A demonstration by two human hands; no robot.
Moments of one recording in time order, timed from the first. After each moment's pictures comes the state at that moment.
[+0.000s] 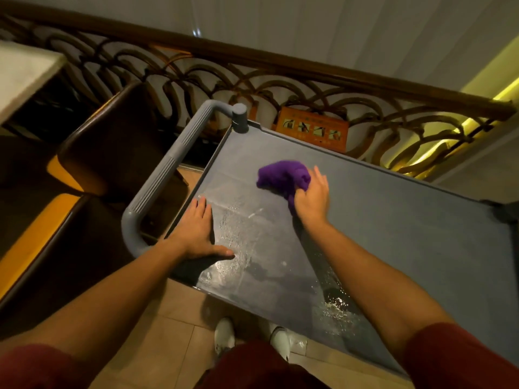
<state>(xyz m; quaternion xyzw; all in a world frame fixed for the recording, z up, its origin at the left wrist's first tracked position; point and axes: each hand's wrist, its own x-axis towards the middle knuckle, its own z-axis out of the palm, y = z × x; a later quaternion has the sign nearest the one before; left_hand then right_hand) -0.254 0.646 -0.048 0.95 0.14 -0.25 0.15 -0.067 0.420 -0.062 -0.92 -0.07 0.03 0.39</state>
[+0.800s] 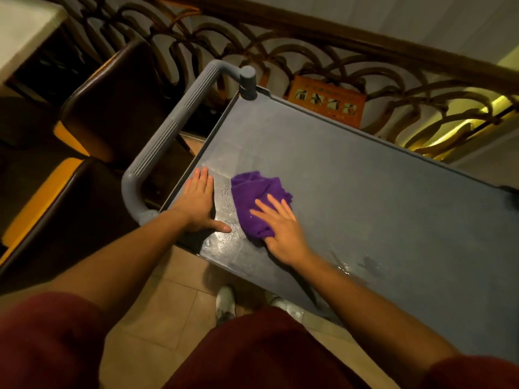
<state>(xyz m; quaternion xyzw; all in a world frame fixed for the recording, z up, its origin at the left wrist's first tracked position) -0.259 0.639 -0.054 0.95 0.14 -0.28 0.08 -0.191 0.388 -0.093 -0.85 -0.42 0.16 0.28</state>
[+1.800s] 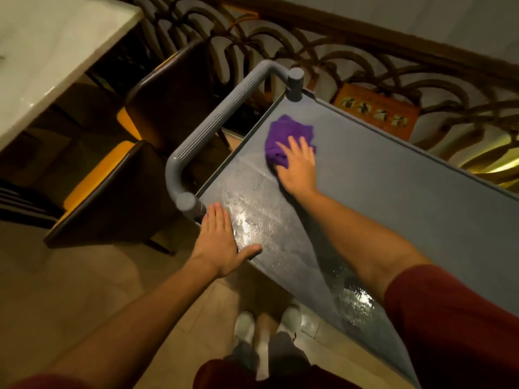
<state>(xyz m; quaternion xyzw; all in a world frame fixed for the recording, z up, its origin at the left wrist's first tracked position) -0.355 0.565 -0.068 0.93 0.29 -0.20 0.08 -0.091 0.511 -0.086 -0.90 -0.37 0.10 0.21</state>
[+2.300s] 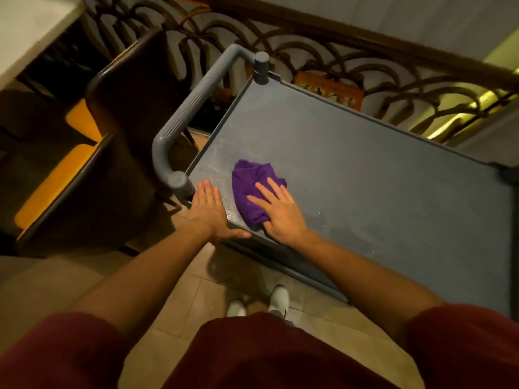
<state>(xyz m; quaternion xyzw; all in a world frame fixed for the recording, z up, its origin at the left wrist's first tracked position) -0.357 0.581 -0.050 0.93 0.19 -0.31 0.01 -0.248 0.399 -0.083 -0.85 -0.50 0.10 0.13</state>
